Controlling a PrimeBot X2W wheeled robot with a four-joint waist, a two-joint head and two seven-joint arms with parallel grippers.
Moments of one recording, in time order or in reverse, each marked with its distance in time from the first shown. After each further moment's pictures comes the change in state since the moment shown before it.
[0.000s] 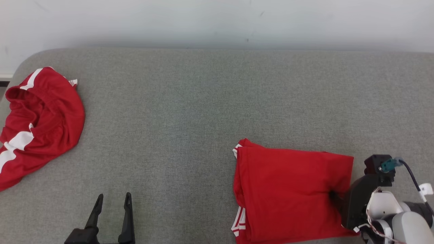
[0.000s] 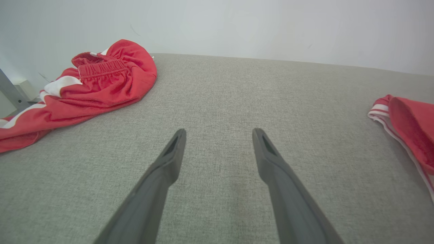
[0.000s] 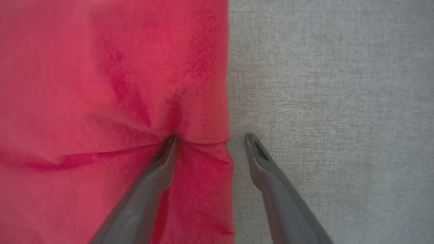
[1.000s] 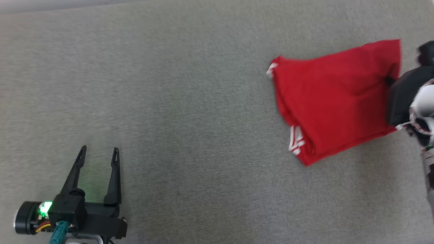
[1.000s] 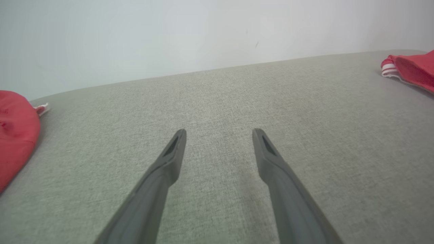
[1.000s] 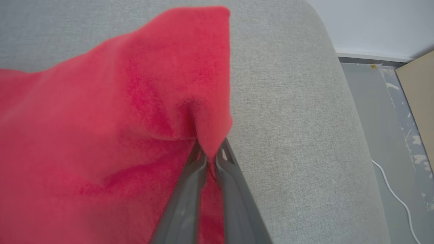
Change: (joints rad) left arm -0.123 0.079 -0.013 -0.130 0.071 0.007 0.006; right arm -0.539 -0.294 0.137 0.286 0.029 0.002 -0.163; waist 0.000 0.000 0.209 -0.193
